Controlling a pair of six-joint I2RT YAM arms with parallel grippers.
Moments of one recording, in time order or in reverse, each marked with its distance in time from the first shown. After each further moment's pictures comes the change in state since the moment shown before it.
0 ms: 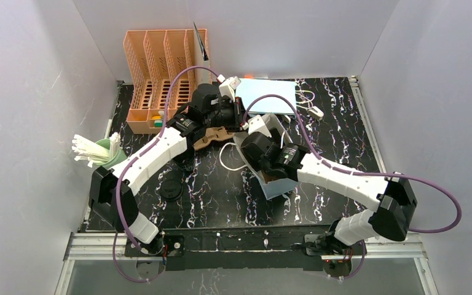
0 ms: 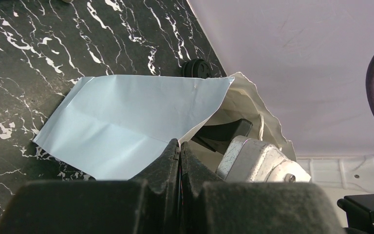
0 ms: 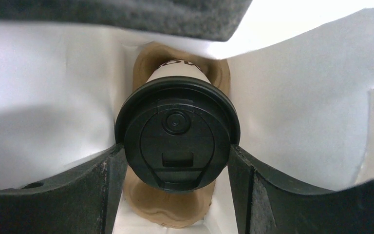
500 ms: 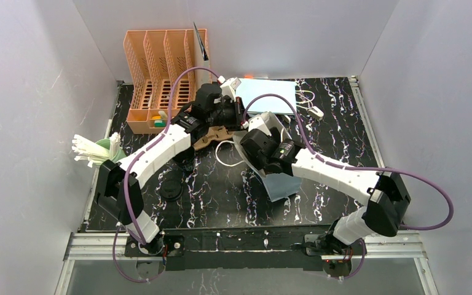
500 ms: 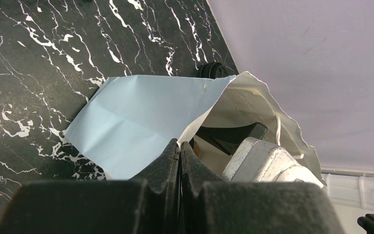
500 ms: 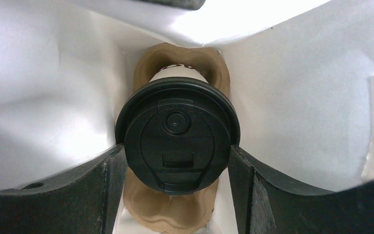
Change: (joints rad) left arm 0.017 0.063 0.008 0.002 -0.026 0.005; right arm -0.044 0.064 0.023 -0.036 -0.017 -0.003
